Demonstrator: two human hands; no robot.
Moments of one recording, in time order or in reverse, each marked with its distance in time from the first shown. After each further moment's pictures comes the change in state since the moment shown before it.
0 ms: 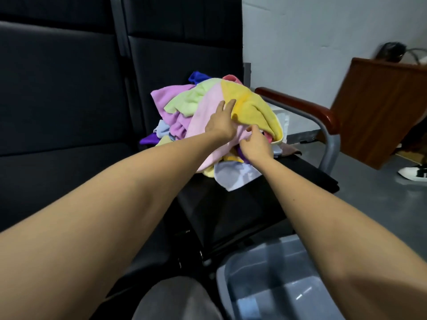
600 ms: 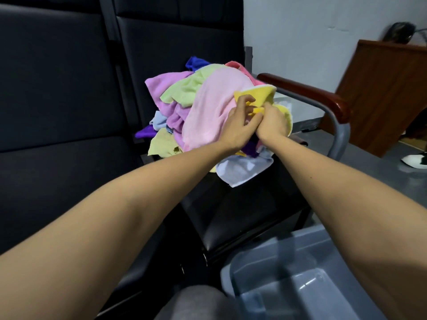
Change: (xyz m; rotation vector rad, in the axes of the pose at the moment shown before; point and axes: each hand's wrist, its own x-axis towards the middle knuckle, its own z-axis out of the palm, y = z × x) left_hand -0.013 0.003 0.048 -0.627 0.108 0.250; right_hand 0.042 0.003 -0.008 -0.258 0.230 -0.032
